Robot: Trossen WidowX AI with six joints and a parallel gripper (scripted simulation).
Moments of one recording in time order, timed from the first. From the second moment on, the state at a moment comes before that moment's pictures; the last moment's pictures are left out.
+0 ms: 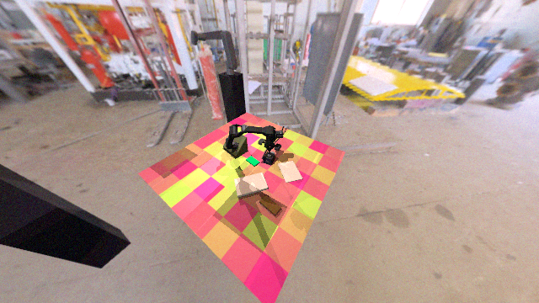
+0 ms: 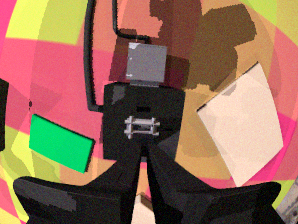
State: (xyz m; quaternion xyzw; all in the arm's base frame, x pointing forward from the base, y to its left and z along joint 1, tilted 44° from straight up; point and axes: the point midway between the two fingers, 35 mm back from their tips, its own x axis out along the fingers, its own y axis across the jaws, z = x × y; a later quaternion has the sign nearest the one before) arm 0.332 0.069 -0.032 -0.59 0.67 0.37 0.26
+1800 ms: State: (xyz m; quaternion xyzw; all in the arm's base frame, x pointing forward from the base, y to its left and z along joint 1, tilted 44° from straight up) arm 0.331 0.065 -0.037 -0.59 0.67 0.37 0.26
